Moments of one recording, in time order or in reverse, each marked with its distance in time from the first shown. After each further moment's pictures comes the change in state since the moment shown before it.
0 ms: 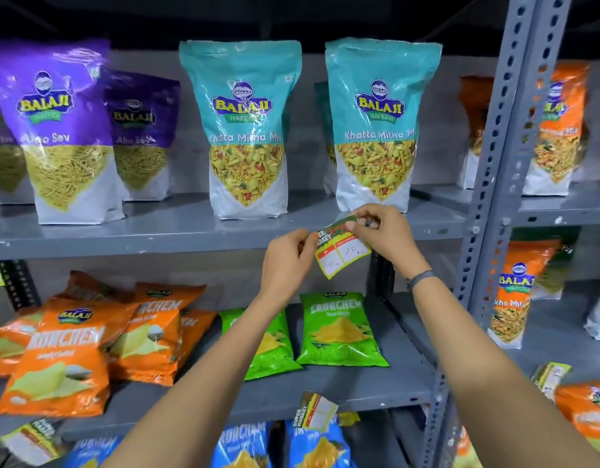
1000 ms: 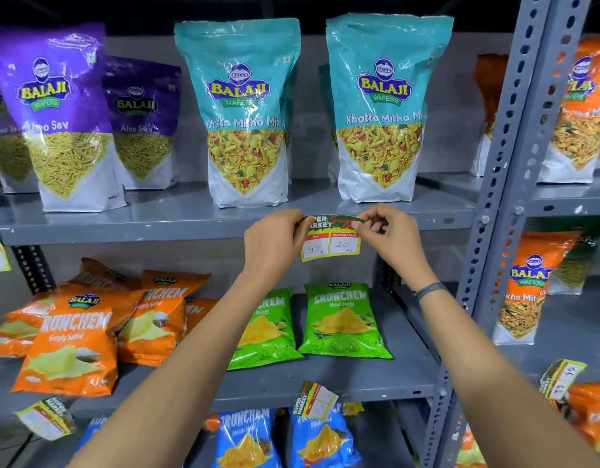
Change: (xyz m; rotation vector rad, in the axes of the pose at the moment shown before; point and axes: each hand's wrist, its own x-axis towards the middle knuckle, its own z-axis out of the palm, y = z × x) left_hand 0.010 -0.002 -0.010 0.555 0.096 0.192; right_hand -0.018 0.021 0.001 0.075 0.050 -0.084
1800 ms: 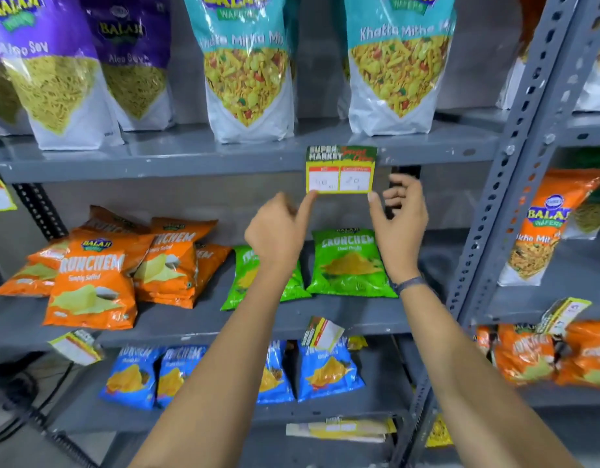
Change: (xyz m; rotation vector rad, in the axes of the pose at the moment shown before) left_hand -0.067 -0.003 0.037 -0.034 0.091 -0.452; right_hand -0.073 0.027 0.040 0.080 0.396 0.047
